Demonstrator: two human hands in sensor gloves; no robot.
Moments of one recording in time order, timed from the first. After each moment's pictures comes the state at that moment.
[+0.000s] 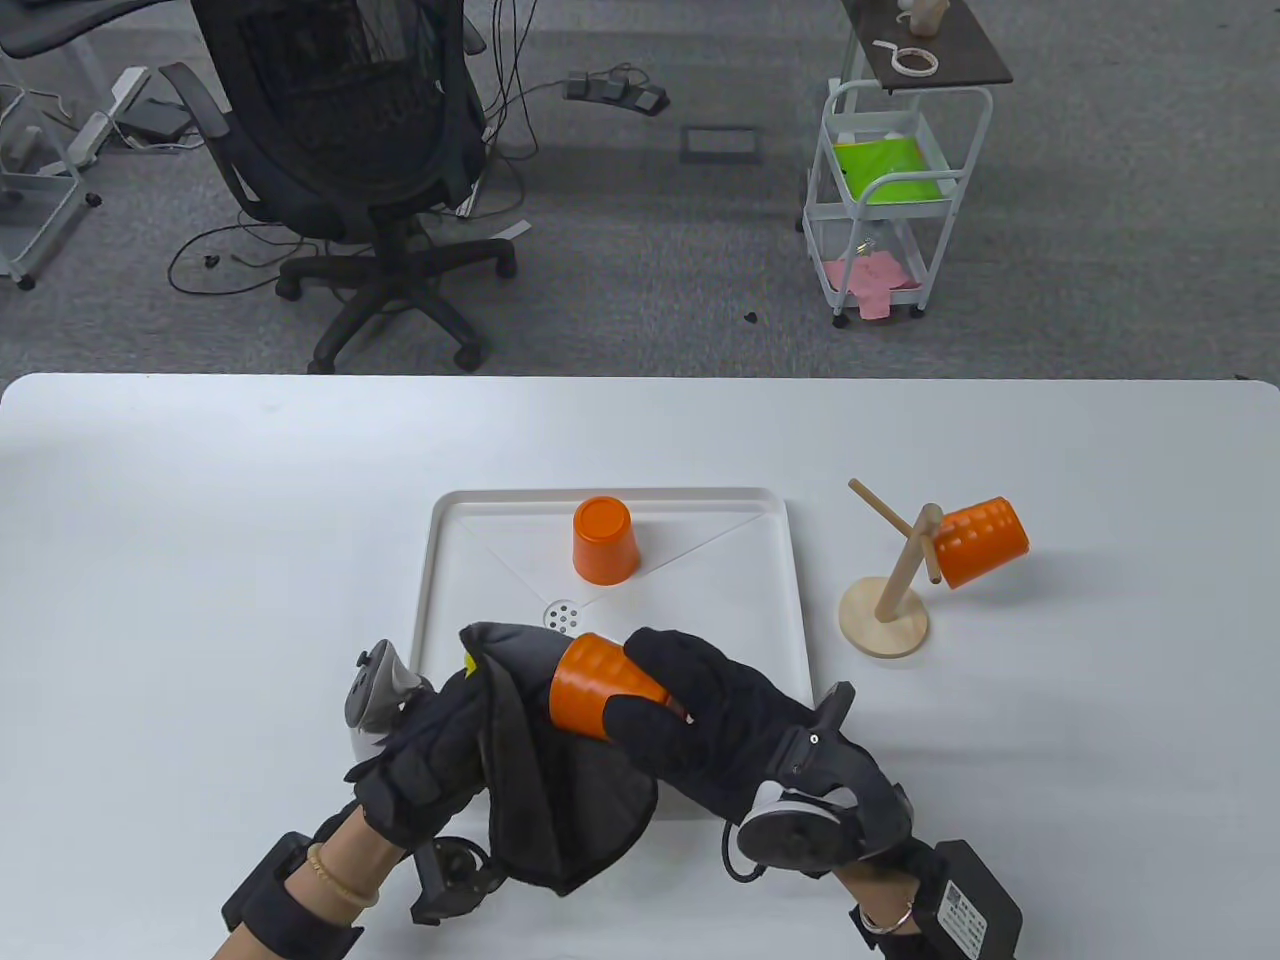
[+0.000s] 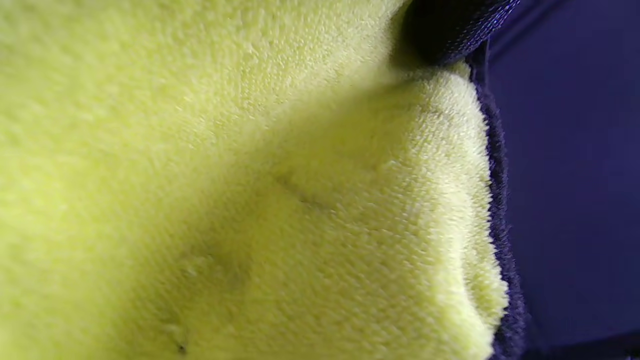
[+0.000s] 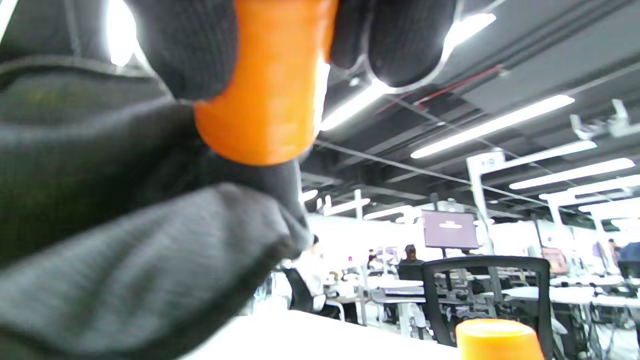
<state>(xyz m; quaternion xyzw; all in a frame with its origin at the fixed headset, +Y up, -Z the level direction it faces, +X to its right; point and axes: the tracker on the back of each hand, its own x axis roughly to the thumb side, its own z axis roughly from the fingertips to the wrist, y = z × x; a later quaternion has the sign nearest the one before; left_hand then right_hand) -0.189 -0.693 -0.269 -0.14 -0.39 0.77 0.49 0.077 -0.616 -0.220 0.42 -0.24 0.85 0.21</state>
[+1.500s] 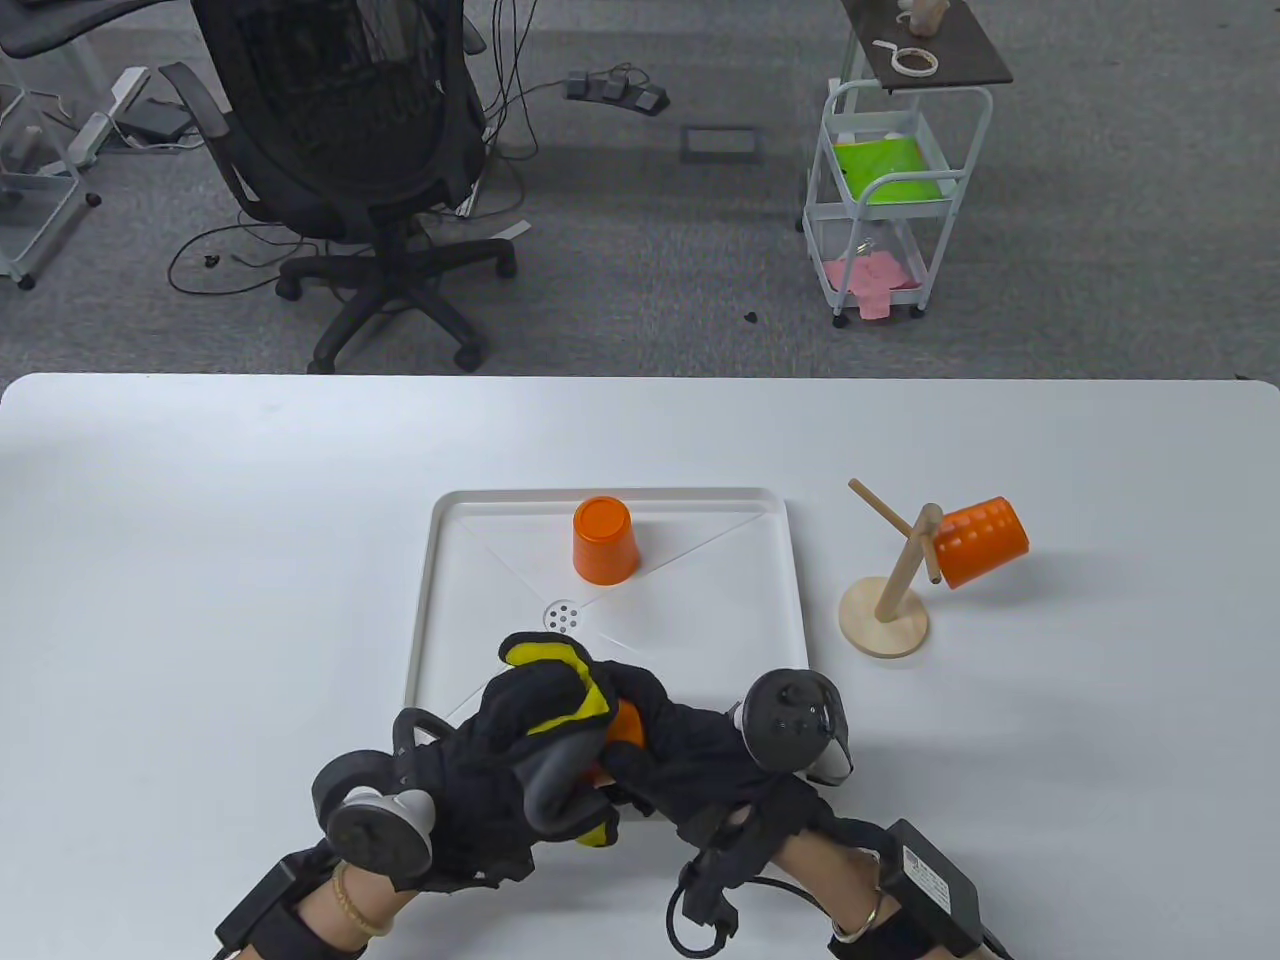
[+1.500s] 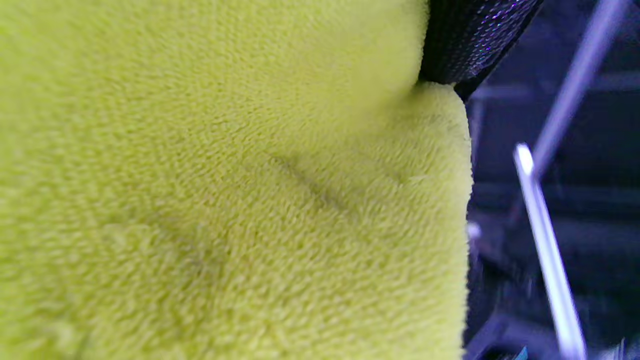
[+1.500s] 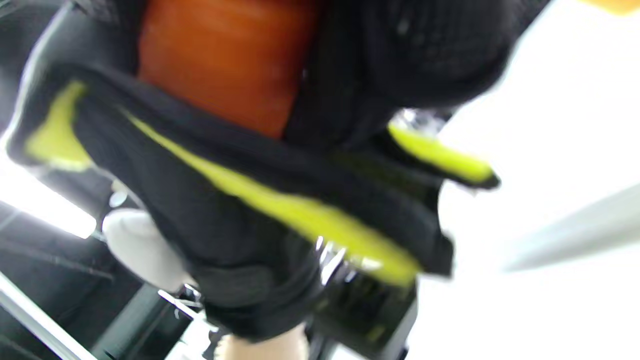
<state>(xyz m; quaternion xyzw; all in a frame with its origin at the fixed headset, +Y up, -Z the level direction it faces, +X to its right) -0.176 -0.661 -0.213 0.26 -0.50 0.28 0.78 0.046 -0.678 -0.254 0.37 0.16 0.71 0.57</state>
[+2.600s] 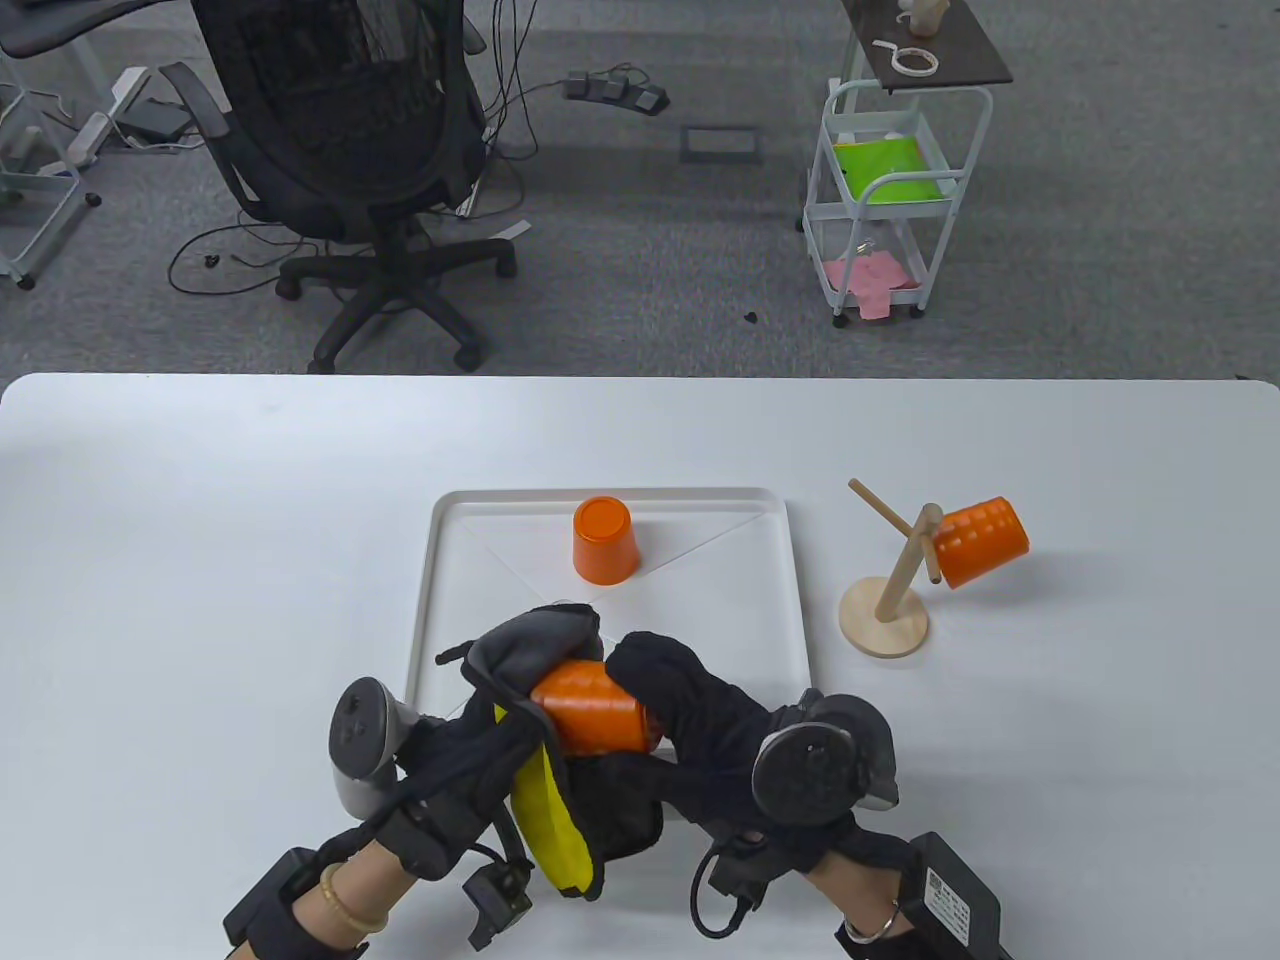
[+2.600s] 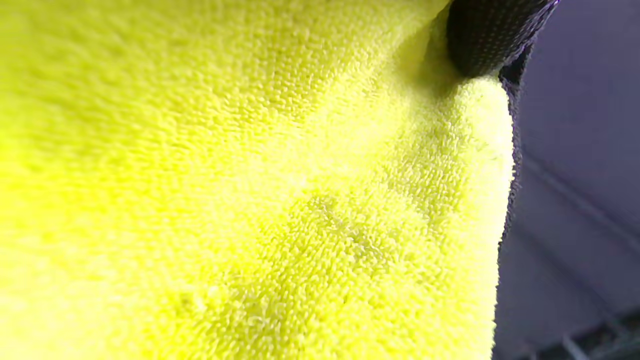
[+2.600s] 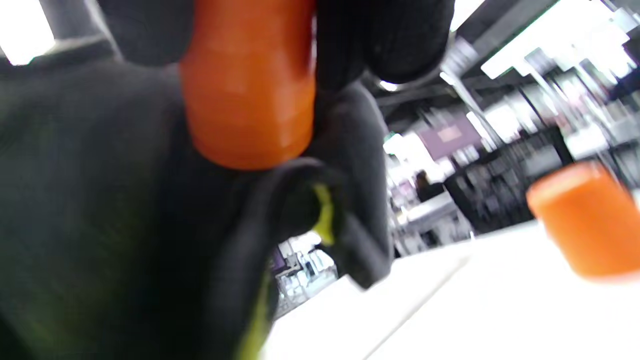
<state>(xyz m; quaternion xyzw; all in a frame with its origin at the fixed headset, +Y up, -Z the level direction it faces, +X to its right) -0.179 -0.687 -0.247 -0.10 -0.34 0.72 0.60 0.062 -0.627 -0.222 0.44 -0.13 0.83 0.30</state>
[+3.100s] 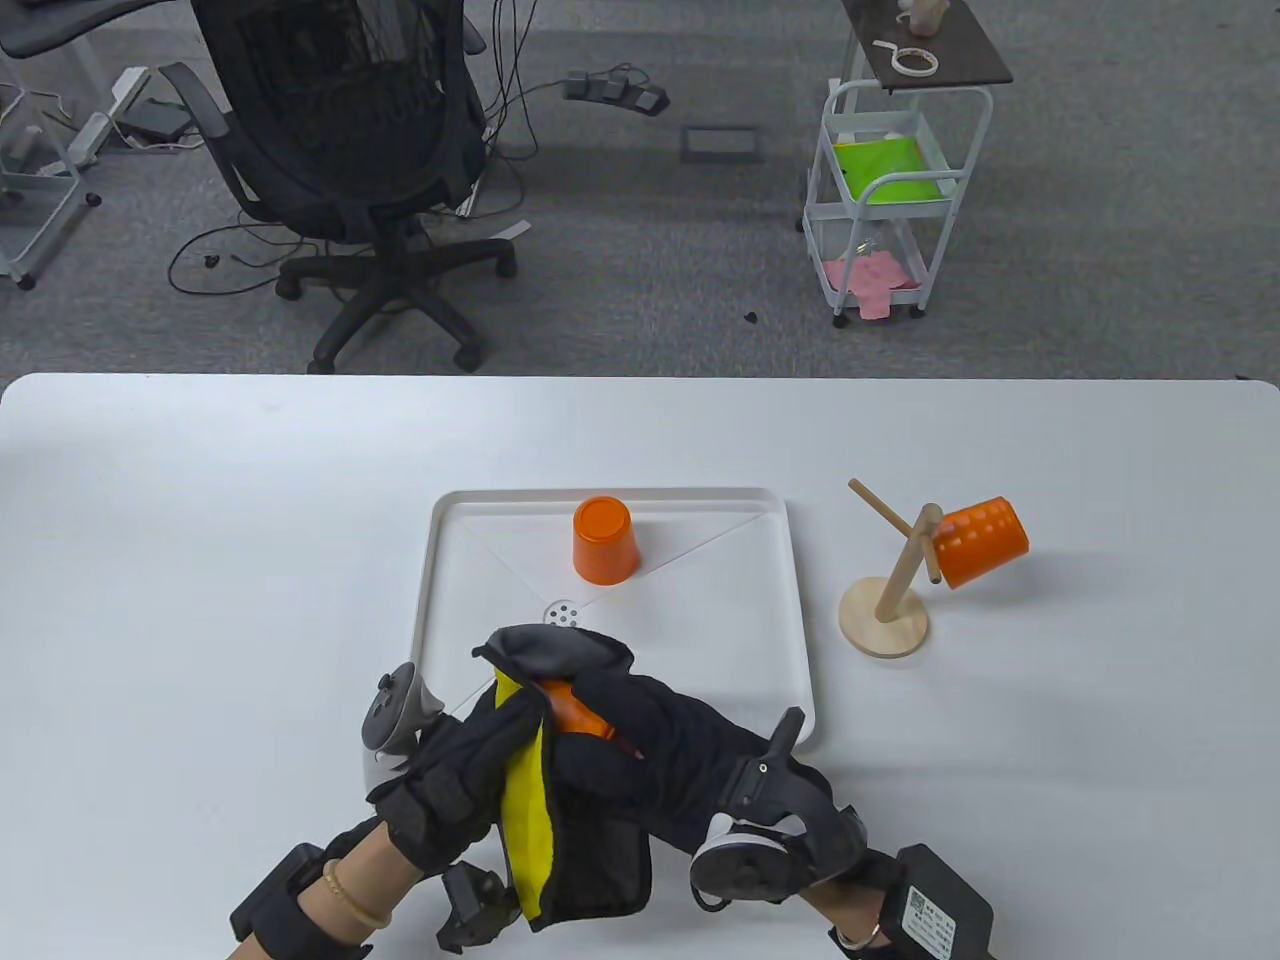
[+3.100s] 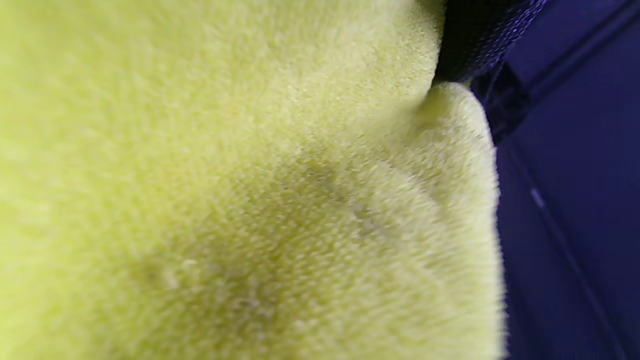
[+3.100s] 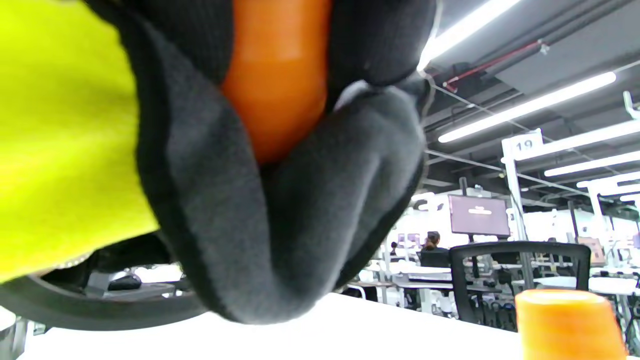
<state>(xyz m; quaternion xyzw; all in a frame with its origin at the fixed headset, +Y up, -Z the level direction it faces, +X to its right) -0.171 -0.707 -0.253 -0.21 -0.32 0.77 0.51 0.042 -0.633 -0.201 0.47 -0.22 0.84 0.16</state>
